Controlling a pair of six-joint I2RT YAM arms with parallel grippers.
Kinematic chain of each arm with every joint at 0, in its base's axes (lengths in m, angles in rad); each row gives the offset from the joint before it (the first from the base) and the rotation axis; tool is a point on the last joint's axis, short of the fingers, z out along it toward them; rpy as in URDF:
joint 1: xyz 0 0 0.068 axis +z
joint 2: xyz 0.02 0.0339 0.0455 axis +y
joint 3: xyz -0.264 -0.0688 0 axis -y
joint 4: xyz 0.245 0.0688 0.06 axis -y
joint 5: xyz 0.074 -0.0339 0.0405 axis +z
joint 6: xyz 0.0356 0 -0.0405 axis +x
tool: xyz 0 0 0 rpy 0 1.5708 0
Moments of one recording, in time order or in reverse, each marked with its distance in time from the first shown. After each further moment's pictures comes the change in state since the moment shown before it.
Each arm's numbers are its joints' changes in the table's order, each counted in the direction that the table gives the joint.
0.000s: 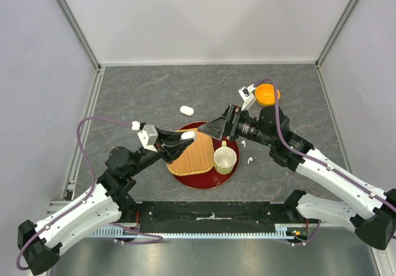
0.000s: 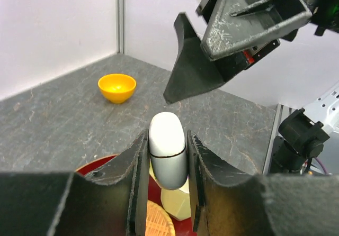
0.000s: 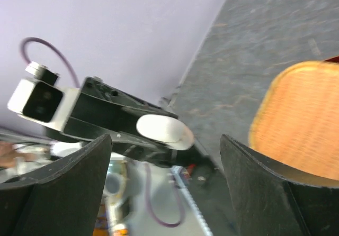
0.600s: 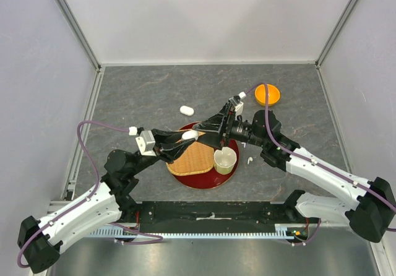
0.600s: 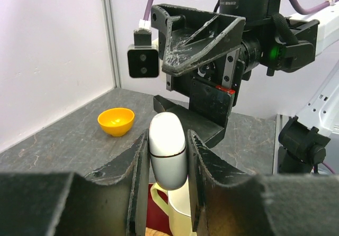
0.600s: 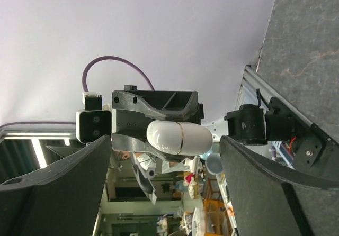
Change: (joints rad) left arm 0.000 0.036 -0.045 0.238 -0.089 0.080; right arm 0.000 0.080 -0.137 0.335 0.170 0.612
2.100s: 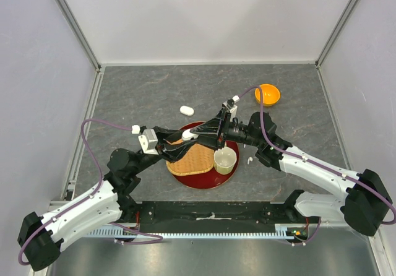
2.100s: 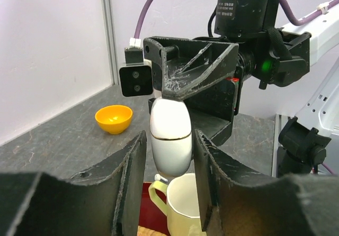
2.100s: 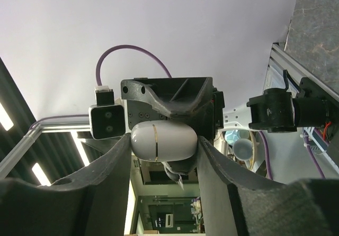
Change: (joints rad) left arm 0.000 0.049 -0.014 0.066 -0.001 -0.017; right arm -0.001 0.077 -0.050 0.177 0.079 0.180
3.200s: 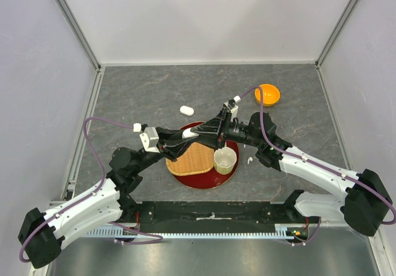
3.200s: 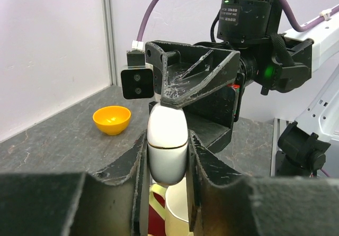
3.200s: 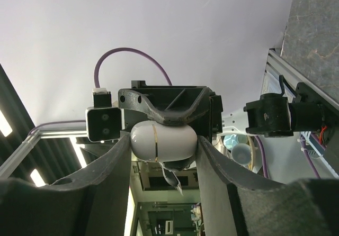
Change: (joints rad) left arm 0.000 0.045 0.000 0.047 0.003 -0.025; right arm 0.000 0.000 -0.009 0.006 -0.016 -0.004
